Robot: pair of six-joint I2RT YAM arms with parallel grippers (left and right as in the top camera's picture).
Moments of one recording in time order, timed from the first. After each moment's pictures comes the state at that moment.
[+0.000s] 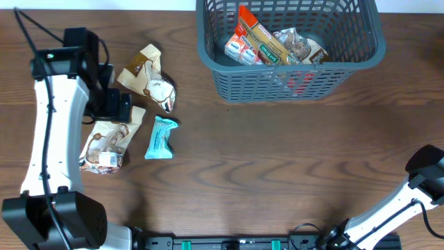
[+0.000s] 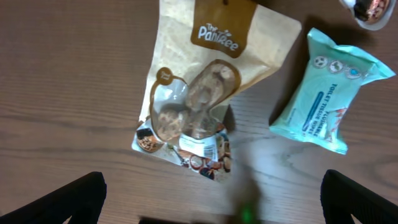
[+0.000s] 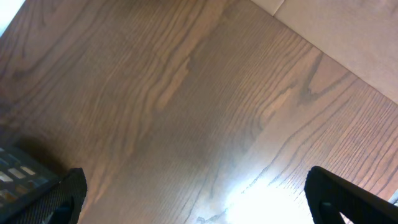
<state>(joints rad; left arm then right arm) 0.10 1.66 1.60 -1.42 -0.12 0.12 -0.70 2.19 2.76 -1.69 0.07 0.26</state>
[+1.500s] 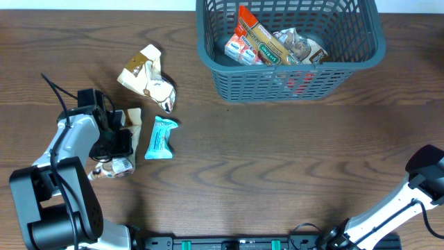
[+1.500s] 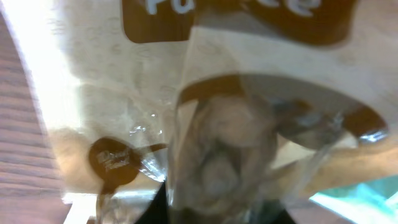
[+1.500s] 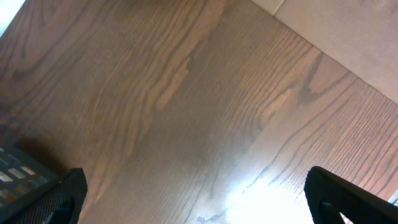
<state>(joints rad) 0.21 1.69 0.94 -0.80 0.06 0.11 -0.70 2.19 2.76 -1.69 0.07 0.26</state>
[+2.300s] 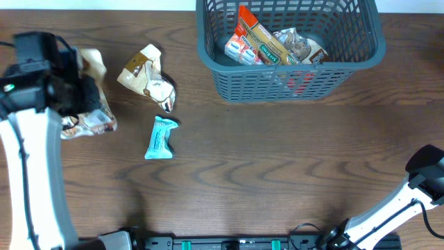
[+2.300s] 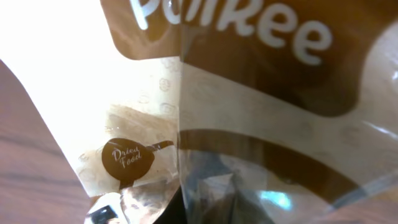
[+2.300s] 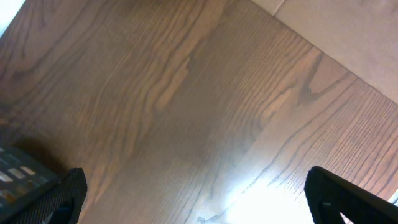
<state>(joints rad) 0.20 1.44 1.63 -1.27 0.02 -0.01 -0.70 2.19 2.76 -1.69 0.07 0.26</state>
